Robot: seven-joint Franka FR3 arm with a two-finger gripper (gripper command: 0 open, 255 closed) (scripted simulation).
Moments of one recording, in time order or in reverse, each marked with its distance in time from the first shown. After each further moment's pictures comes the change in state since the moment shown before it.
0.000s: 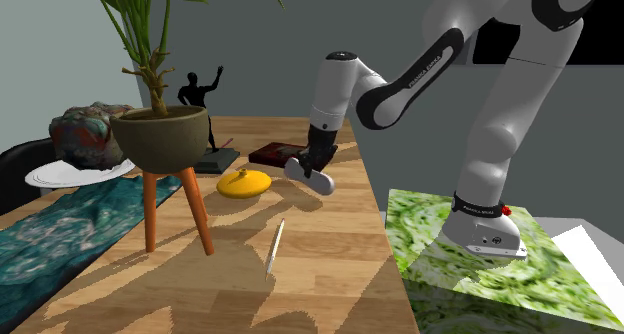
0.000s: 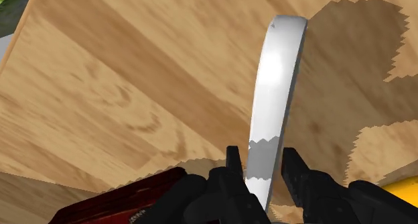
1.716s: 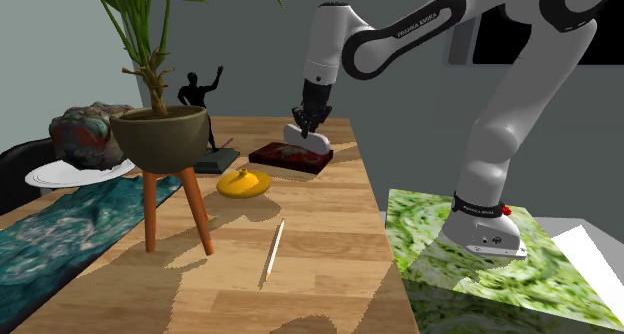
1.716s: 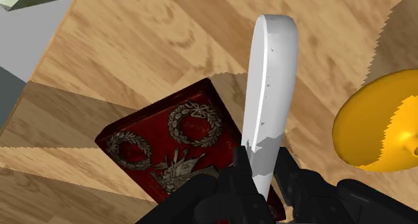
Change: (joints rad) arm 0.013 -0.088 -0.137 0.199 0.106 -0.265 -0.229
